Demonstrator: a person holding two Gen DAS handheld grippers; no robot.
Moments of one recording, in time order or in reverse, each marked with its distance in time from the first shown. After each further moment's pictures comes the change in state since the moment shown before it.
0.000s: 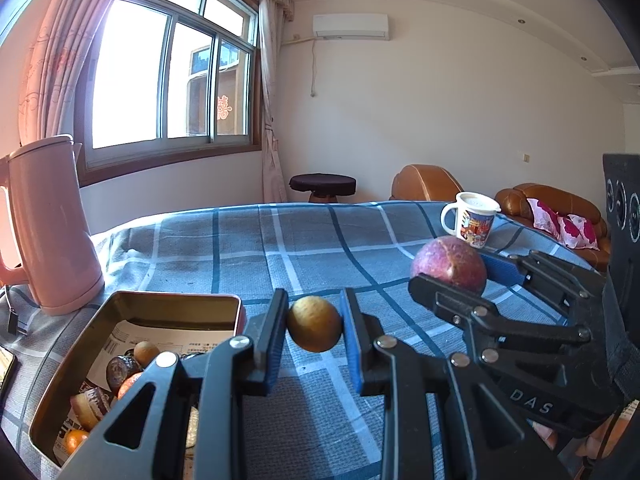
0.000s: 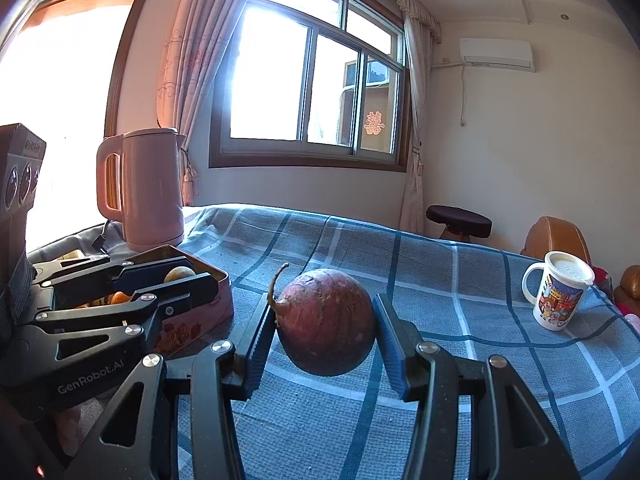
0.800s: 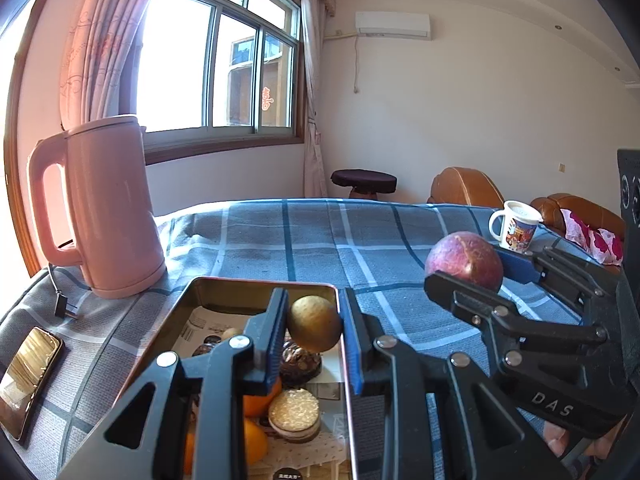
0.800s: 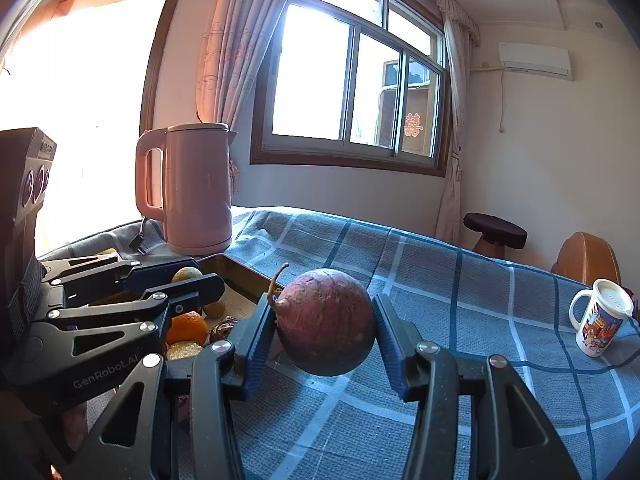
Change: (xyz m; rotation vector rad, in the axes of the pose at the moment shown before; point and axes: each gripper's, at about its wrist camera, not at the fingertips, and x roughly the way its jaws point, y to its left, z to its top) left arm -0.023 0.061 -0.001 -0.066 0.024 0.135; right arm 0.020 0.056 0.023 -0.058 0.006 0.122
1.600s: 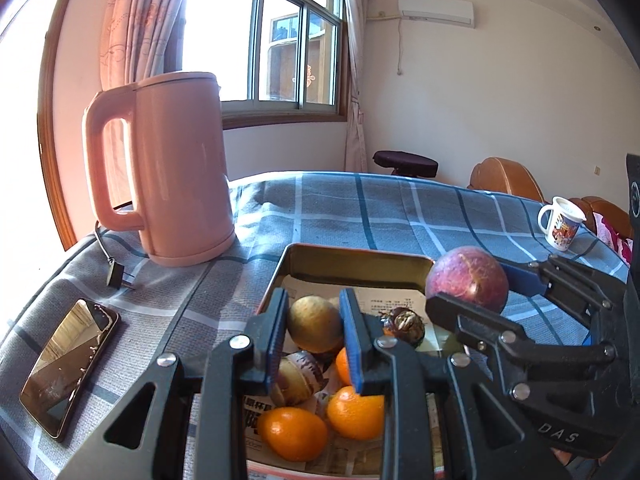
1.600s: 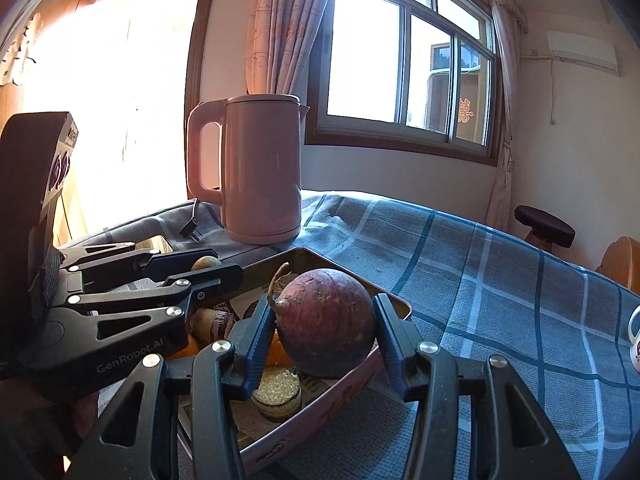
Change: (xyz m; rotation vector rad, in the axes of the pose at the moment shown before) left arm -0.002 0.070 -0.014 -0.059 0.090 0.125; right arm 0.046 0.067 0.006 -0.031 0.088 0.179
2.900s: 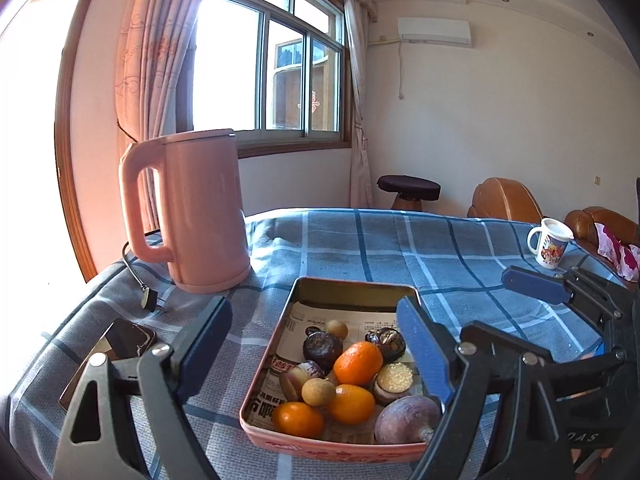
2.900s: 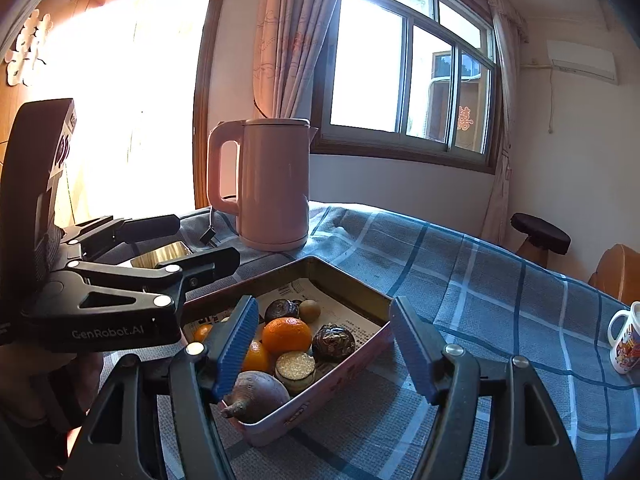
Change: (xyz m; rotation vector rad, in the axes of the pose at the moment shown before) left arm -0.061 -0.004 0.017 0.010 -0.099 0.015; right arm -0.060 0.004 0.009 -0.009 -0.041 -0.040
